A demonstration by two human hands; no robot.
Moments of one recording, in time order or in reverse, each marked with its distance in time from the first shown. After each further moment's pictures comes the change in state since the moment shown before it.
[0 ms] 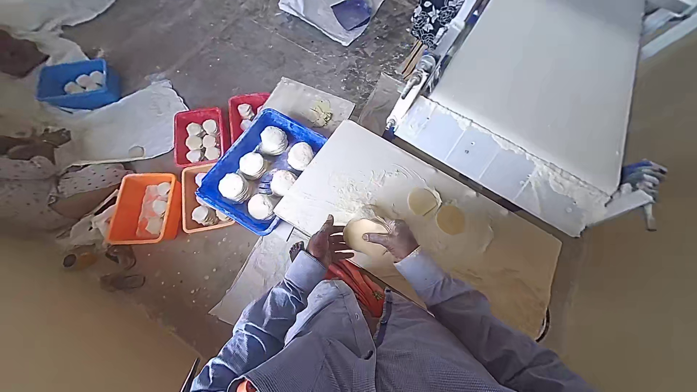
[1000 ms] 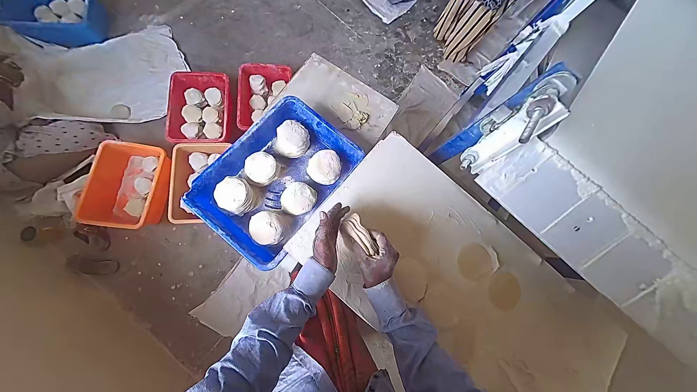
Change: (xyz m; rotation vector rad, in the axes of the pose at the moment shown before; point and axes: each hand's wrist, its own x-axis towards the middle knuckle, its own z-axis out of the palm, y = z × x) left_hand 0.168 0.050 -0.079 -0.037 0.076 0.644; right_hand 0.165 0.003 0.149 -0.070 0.565 -0.437
